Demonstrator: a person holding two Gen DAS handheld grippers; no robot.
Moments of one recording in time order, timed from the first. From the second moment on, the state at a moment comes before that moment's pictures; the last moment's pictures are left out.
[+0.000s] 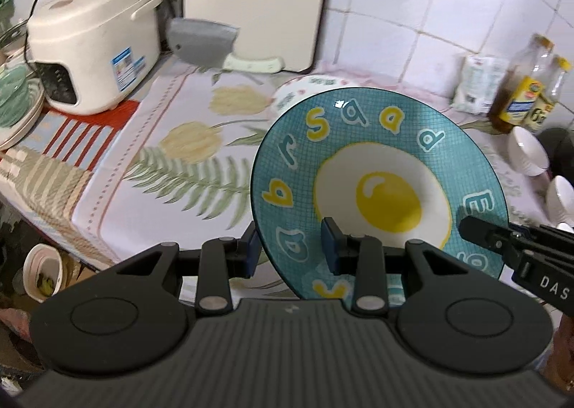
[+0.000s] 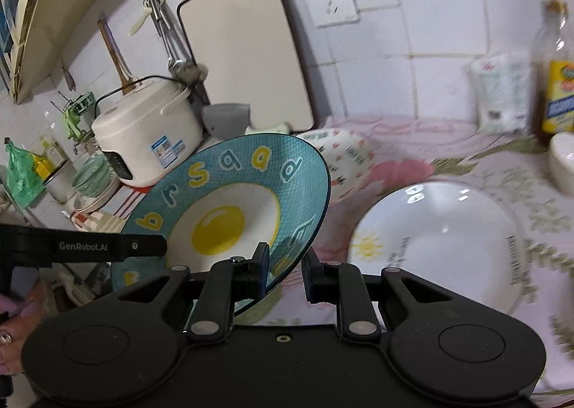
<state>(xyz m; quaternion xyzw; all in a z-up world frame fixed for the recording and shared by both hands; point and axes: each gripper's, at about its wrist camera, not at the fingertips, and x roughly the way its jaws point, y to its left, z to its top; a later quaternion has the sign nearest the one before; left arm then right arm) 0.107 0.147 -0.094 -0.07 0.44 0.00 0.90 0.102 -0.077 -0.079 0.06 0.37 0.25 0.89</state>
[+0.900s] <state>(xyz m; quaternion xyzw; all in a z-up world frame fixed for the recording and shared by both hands) 0.156 0.014 -0.153 -0.02 0.46 -0.09 0.88 0.112 -0.194 -0.124 0.11 0.41 0.12 0.90</state>
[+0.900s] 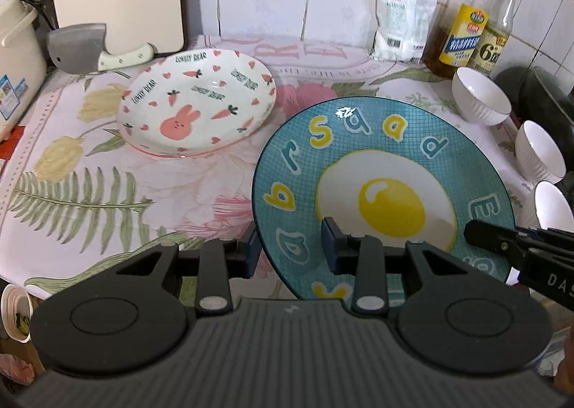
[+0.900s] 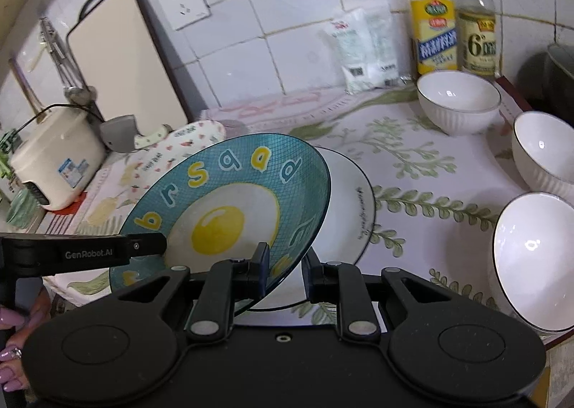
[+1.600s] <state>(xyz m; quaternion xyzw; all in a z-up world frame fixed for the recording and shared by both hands) 0.193 -0.006 -0.182 0.01 0.51 -0.08 0.86 0.126 -0.188 -0.146 0.09 0.45 0.07 0.88</state>
